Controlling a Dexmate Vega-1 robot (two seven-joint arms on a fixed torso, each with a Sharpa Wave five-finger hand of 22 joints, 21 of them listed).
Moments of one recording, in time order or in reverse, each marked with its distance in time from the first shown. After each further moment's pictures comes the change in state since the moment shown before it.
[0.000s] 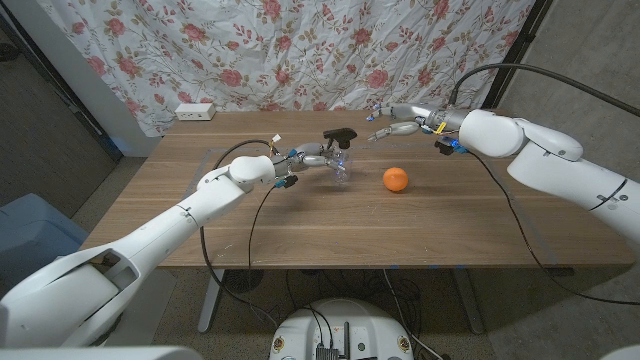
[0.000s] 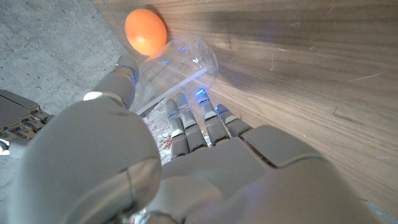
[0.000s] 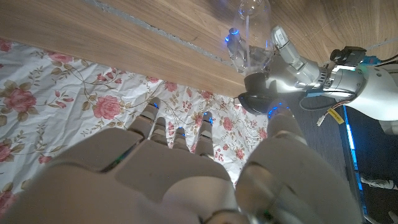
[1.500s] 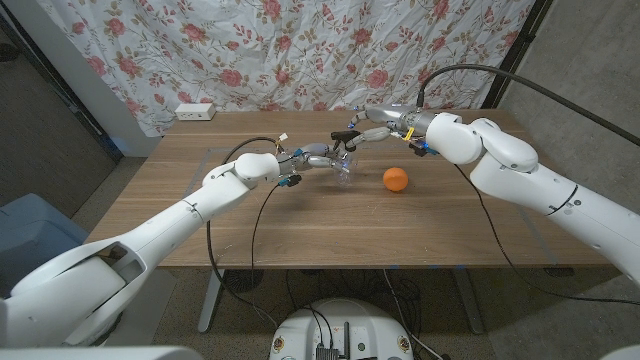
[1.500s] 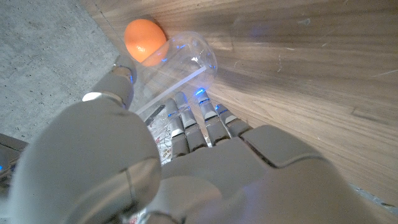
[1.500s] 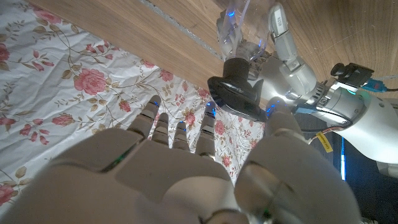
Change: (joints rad) left arm -0.043 -0.018 0.034 0.030 0.046 -0.009 -0.032; left_hand -0.004 0.004 -0.029 0.002 0.004 0.008 0.004 0.008 -0.008 0.010 0.007 0.003 0.026 0.000 0.000 0.010 -0.003 0.000 0.000 0.000 0.000; right arm 0.069 0.136 -0.139 -0.044 -0.326 -0.105 0.054; right_hand 0.029 0.005 0.007 0.007 -0.013 0.143 0.021 0.053 0.023 0.066 -0.006 0.023 0.000 0.061 -0.022 0.030 -0.006 0.024 0.005 0.008 -0.003
